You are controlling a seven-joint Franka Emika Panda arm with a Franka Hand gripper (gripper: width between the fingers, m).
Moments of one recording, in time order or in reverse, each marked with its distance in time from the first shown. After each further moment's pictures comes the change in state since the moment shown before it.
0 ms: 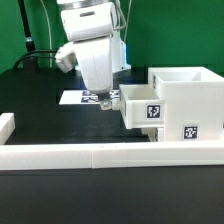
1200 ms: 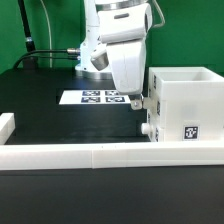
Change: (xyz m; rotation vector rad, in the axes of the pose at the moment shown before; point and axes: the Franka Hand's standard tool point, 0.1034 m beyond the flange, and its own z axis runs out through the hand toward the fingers) arm 0.047 -0.003 0.008 0.020 0.003 0.123
